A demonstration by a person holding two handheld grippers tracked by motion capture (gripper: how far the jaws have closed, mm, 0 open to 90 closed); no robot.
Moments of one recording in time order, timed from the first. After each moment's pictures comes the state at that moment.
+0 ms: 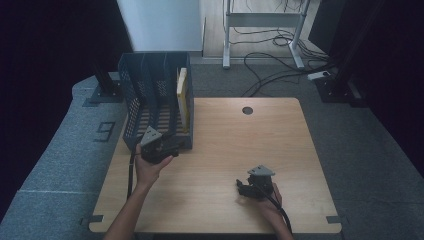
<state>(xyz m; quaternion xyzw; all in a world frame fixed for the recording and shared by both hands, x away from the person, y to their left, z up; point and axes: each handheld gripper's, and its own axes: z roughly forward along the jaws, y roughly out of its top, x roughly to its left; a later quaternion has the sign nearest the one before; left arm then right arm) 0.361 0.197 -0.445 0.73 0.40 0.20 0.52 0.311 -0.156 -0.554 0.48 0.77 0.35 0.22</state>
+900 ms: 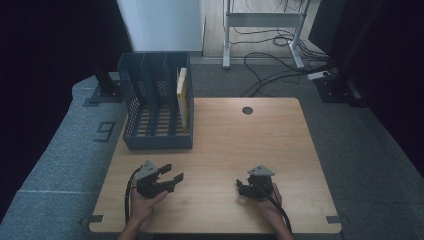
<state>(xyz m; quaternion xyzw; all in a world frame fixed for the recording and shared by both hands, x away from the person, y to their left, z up) 0.296 0.213 -0.506 0.75 0.40 0.13 0.51 0.311 -0.156 -0.554 0.48 0.77 0.35 0.22</state>
